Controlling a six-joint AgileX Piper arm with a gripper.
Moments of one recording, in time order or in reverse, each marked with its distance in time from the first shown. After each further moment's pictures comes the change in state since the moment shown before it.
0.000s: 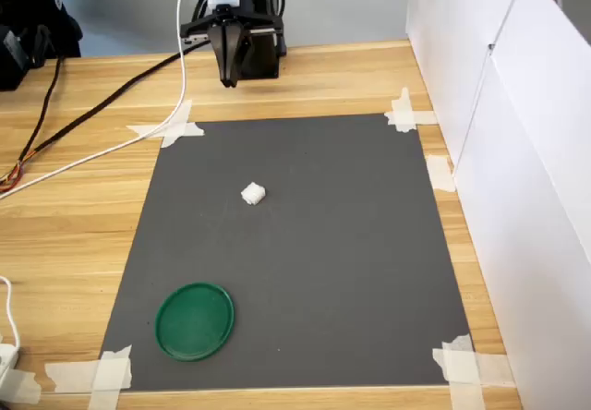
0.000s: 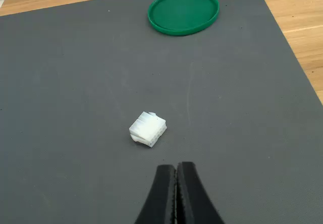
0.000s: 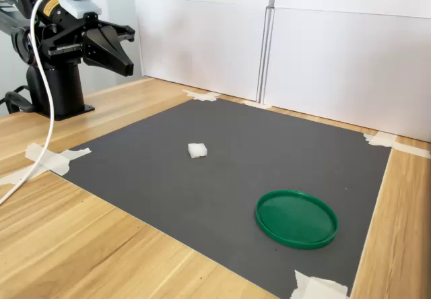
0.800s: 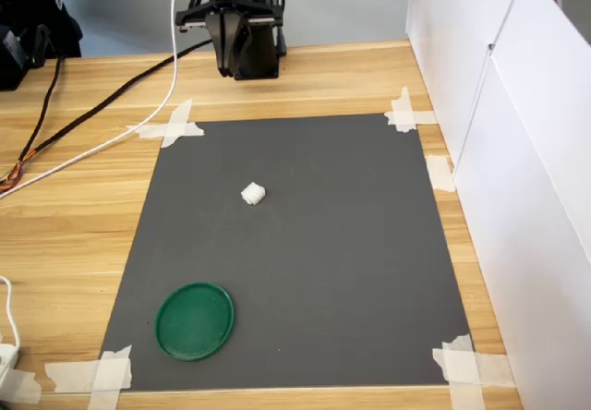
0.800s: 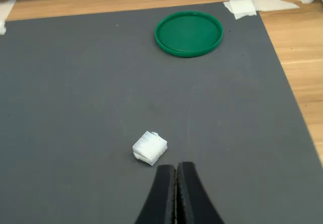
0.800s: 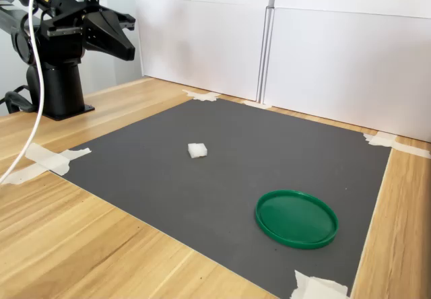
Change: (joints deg) arm 0.0 5.1 -9.1 -1.2 6.1 -5.3
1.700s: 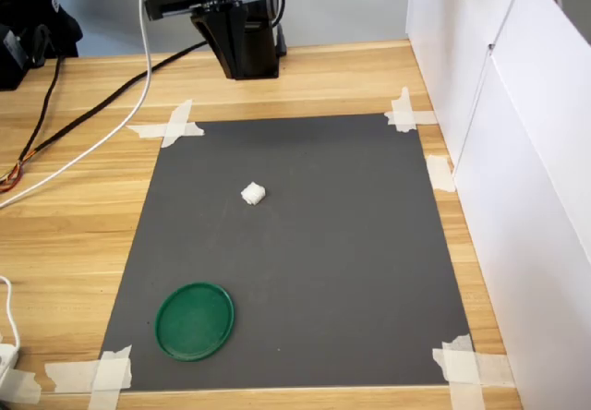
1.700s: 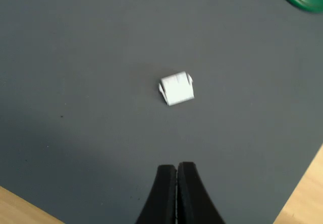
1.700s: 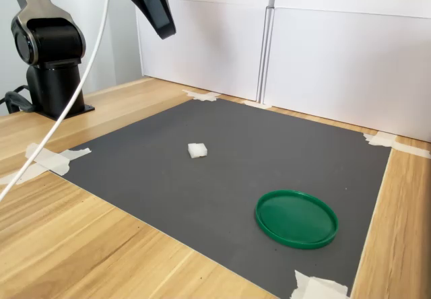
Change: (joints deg) arm 0.0 46.7 -43.0 0.9 37.6 -34.7
